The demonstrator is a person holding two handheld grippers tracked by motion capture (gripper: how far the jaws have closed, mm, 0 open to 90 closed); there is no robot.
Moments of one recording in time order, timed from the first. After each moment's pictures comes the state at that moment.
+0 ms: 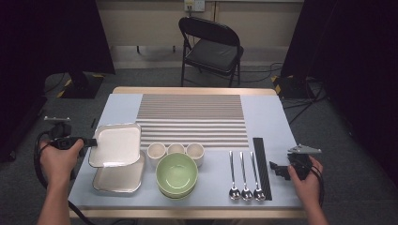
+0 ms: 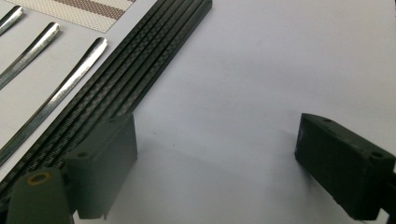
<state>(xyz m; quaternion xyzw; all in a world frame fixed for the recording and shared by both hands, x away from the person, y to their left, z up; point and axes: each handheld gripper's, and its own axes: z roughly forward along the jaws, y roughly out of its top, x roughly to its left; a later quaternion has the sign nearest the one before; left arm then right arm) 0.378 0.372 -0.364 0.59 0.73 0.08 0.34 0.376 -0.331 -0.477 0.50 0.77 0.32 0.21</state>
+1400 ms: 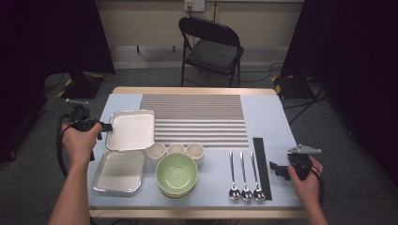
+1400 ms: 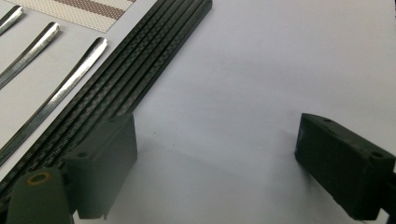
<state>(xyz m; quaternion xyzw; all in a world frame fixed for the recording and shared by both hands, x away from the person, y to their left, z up) 0.426 0.332 -0.351 0.59 0.72 0.07 0.35 0.376 -0.331 -0.477 0.50 0.77 0.32 0.22</state>
